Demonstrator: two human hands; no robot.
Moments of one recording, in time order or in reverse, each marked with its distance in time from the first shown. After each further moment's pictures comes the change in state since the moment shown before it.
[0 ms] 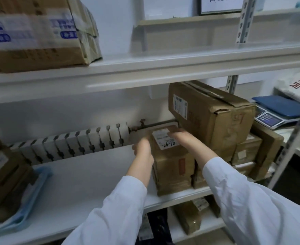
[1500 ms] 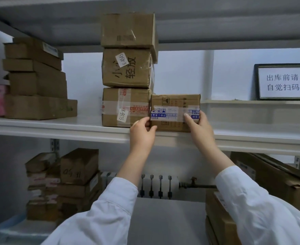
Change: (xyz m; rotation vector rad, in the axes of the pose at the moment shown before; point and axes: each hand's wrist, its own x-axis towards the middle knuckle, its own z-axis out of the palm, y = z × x) left_hand -0.135 0.210 -0.212 0.470 0.318 1.317; right_hand -0.185 -0.235 0.065 0.342 0.265 -0.960
